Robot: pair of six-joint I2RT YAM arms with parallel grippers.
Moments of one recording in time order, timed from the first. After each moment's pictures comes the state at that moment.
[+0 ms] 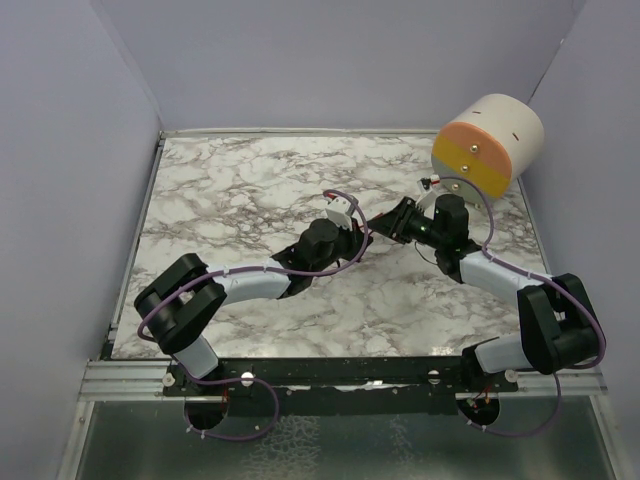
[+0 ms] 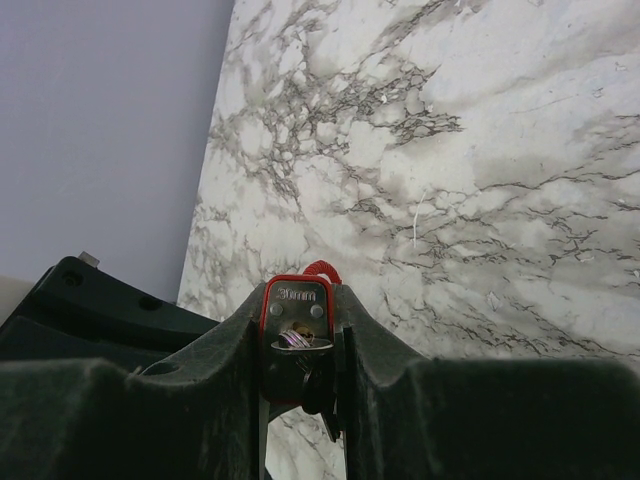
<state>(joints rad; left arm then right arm) -0.88 1.62 0.82 0.55 -0.09 -0.49 0.31 1.40 0.62 0.48 -0.50 0.82</state>
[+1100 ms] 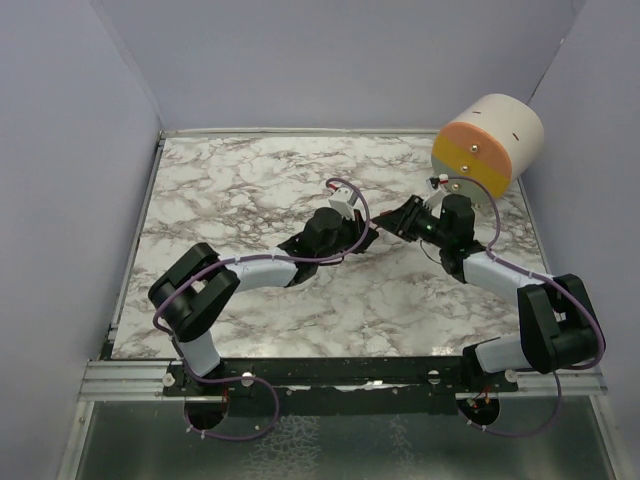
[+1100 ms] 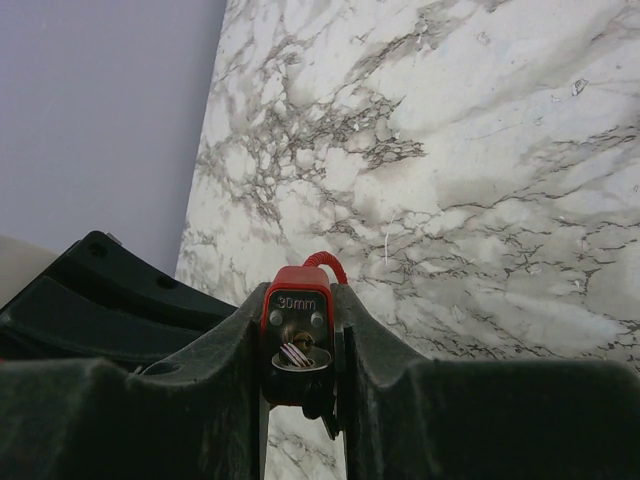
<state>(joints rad) -0.83 1.71 0.91 0.54 0.02 -0.58 0.26 1.39 0.60 0.50 -0.51 0.82</state>
